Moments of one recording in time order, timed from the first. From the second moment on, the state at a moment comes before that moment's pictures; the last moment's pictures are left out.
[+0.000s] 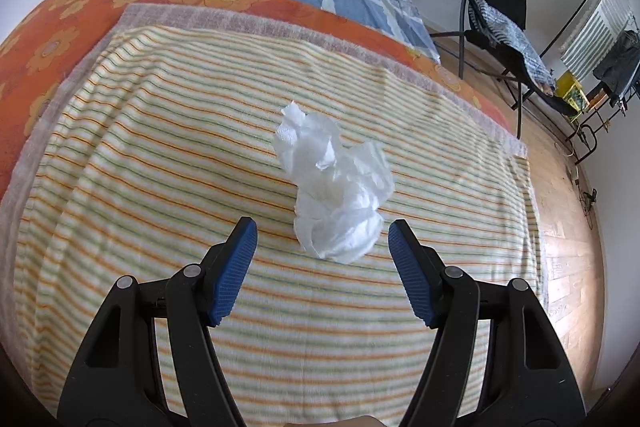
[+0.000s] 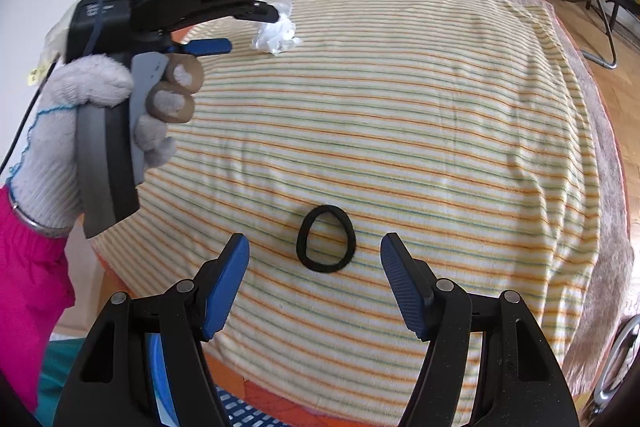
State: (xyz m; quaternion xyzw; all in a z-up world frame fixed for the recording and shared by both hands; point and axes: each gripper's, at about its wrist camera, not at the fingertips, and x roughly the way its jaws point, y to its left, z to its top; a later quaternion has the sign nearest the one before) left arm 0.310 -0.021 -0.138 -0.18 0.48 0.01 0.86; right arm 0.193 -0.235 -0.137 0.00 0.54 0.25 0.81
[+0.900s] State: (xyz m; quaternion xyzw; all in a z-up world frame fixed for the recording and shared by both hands) left arm 0.305 -0.018 -0.134 -0.14 0.47 0.00 0.87; right arm 0.189 -0.214 -0.142 -0.09 0.51 0.24 0.82
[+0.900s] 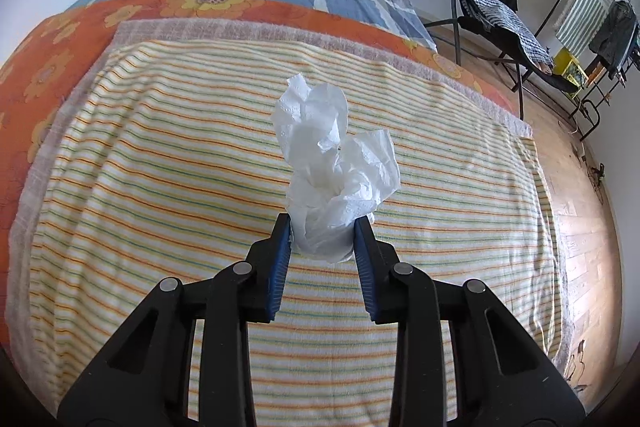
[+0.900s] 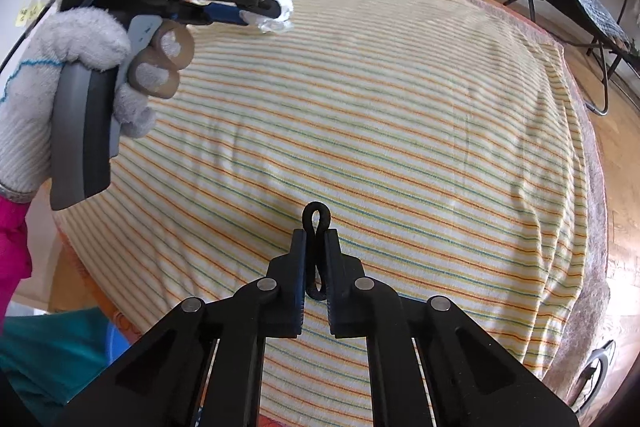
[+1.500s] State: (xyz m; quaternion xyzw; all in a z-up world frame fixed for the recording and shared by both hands) left arm 0.207 -0.016 -0.052 -0.12 0.43 -0.02 0.89; right arm 0.142 -0.220 -0.063 -0.05 0.44 0.25 0.86
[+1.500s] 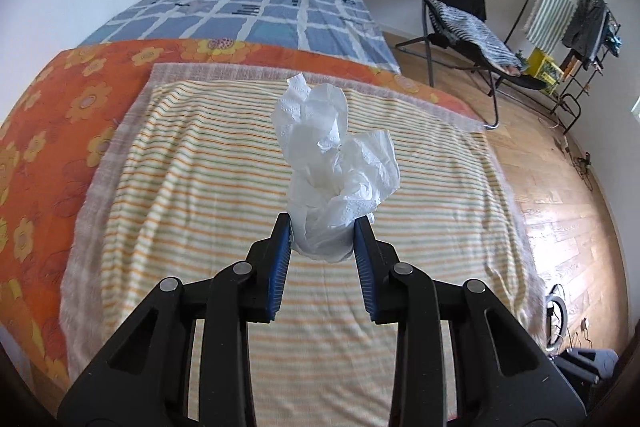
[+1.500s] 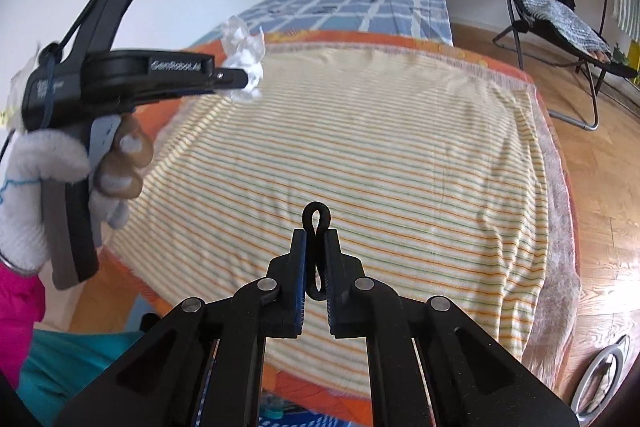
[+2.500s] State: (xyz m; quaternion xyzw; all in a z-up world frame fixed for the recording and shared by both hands) left arm -0.013 -0.022 -0.056 -0.12 0.45 -0.10 0.88; right arm 0.033 -0.227 -0.048 -0.01 0.41 0.32 0.85
